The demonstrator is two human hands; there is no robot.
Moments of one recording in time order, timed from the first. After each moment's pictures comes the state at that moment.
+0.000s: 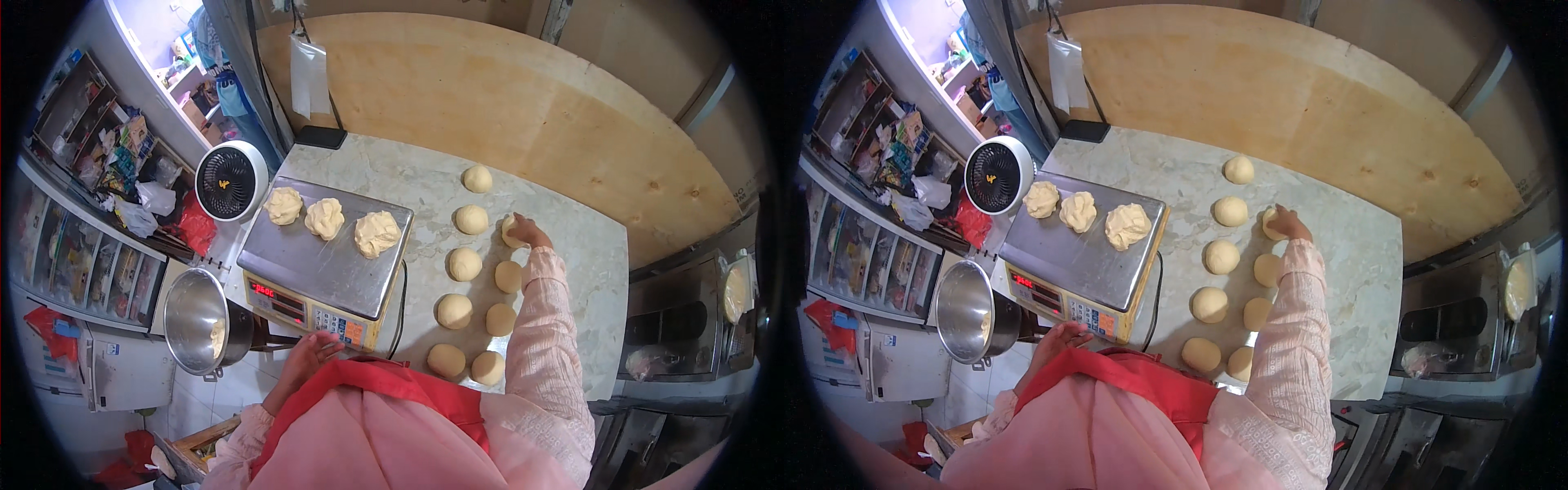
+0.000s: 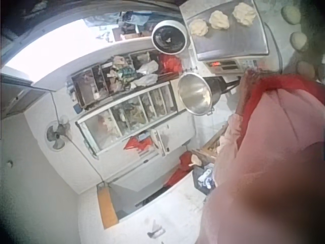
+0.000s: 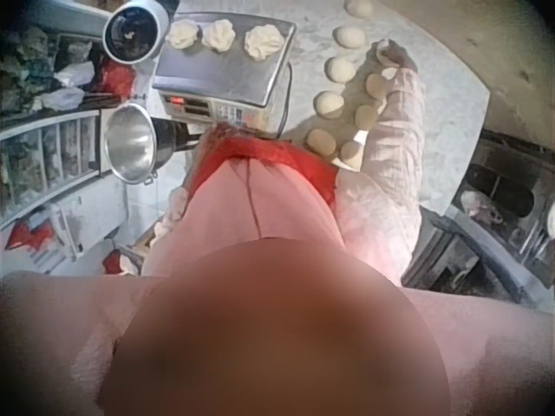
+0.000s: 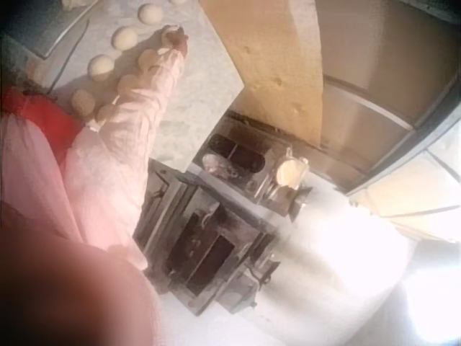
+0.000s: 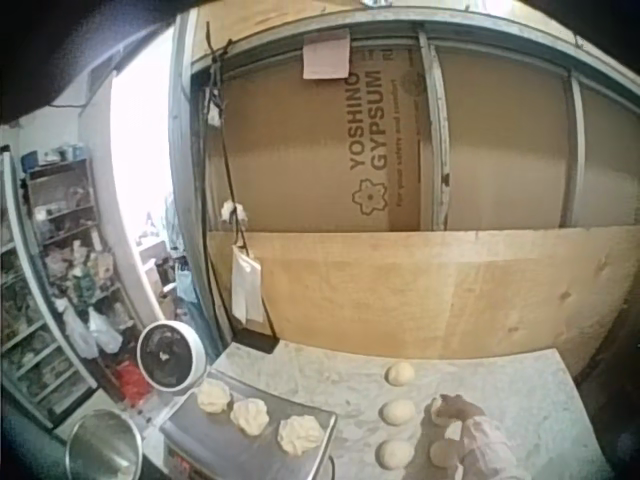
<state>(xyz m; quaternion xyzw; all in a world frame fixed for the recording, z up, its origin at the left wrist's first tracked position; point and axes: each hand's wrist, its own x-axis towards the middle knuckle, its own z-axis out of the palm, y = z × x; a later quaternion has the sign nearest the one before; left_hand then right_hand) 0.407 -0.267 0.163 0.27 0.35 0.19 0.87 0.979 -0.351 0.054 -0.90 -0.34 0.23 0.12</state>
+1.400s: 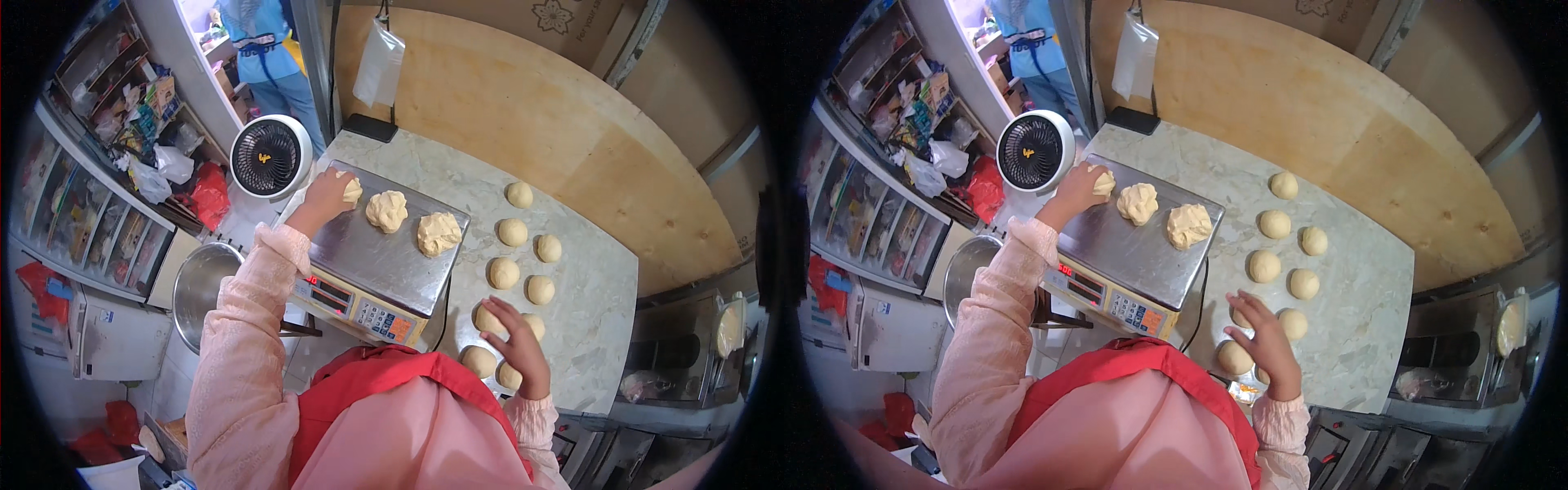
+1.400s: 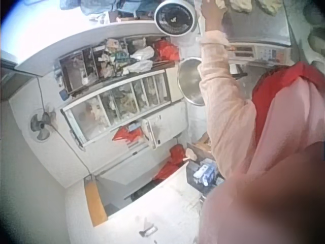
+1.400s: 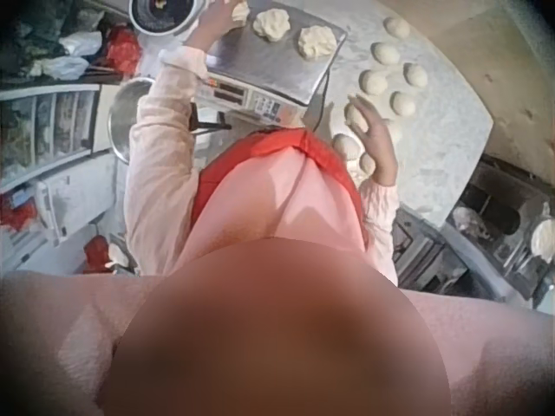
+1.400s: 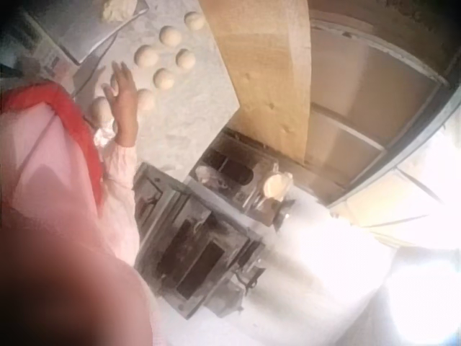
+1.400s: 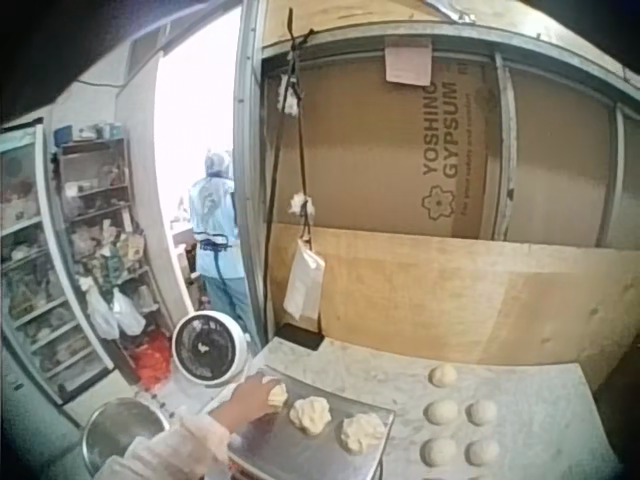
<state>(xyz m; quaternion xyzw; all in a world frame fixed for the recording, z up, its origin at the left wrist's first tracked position) 0.498 -0.016 0.200 0.93 0.35 0.05 0.09 0.660 -0.394 0.243 -0.74 -0.53 0.25 0.33</state>
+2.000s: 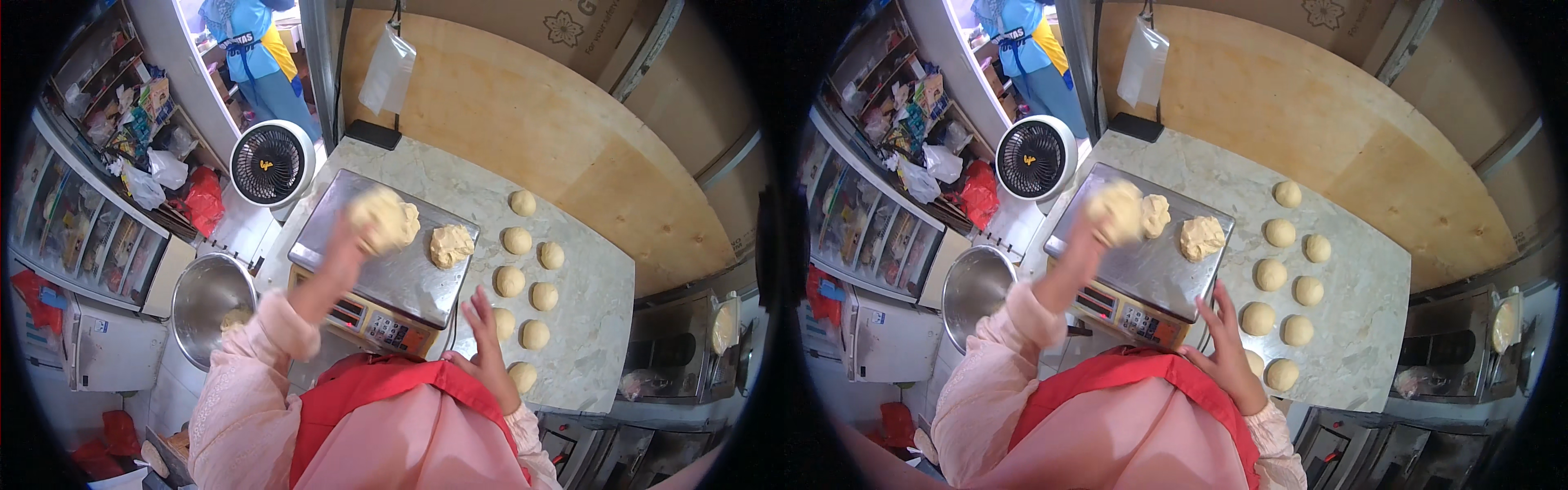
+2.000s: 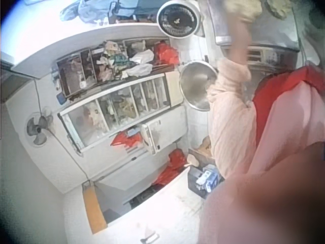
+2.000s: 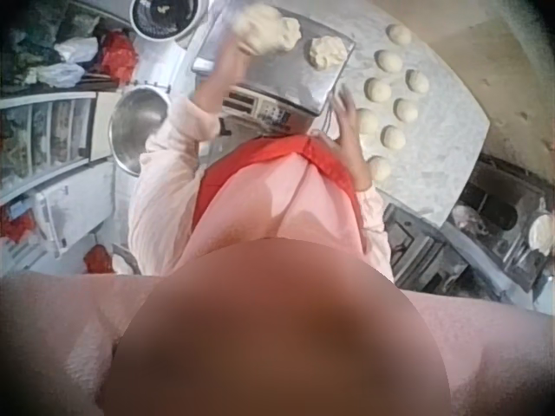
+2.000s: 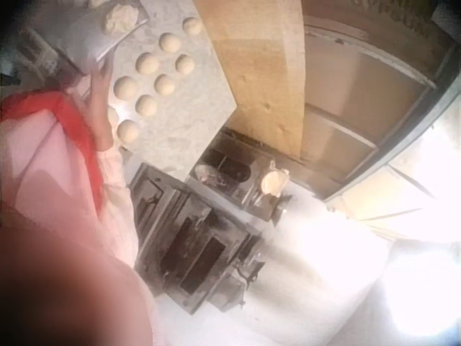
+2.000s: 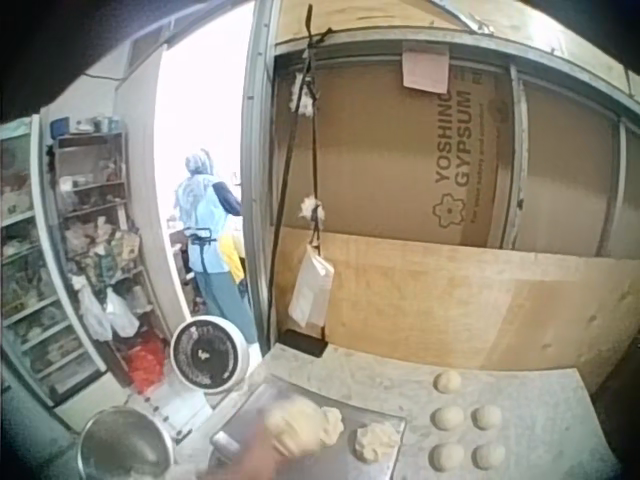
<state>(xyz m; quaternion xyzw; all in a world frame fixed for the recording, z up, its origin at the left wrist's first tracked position) 0.472 -0.105 0.221 0.42 0.24 0.34 0.81 0.584 -0.347 0.243 -0.67 -0.56 0.18 0.45</state>
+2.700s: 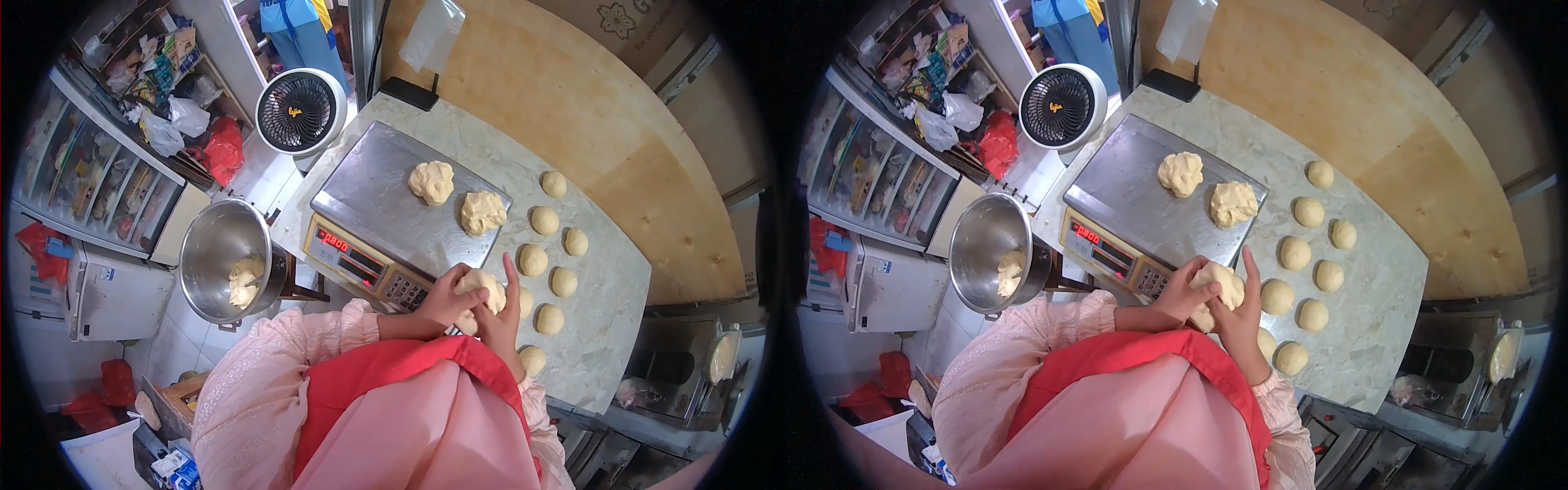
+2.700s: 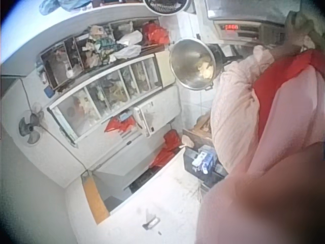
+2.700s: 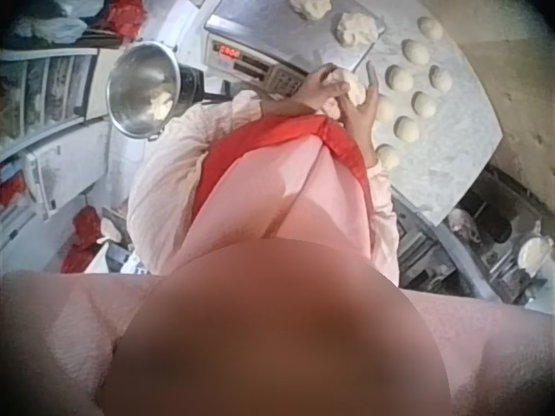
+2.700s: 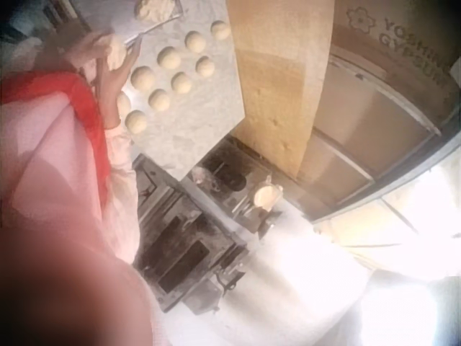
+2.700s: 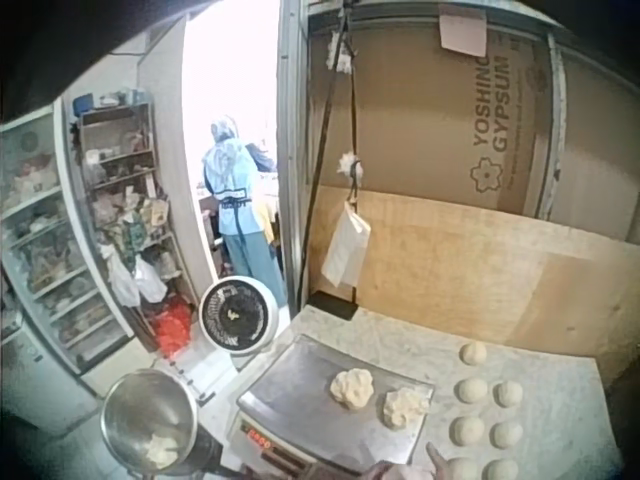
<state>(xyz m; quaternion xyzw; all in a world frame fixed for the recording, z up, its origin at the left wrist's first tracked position) 0.494 -0.251 0.188 0.43 0.22 0.24 0.84 0.570 -0.328 0.217 -0.62 -0.28 0.32 0.66</state>
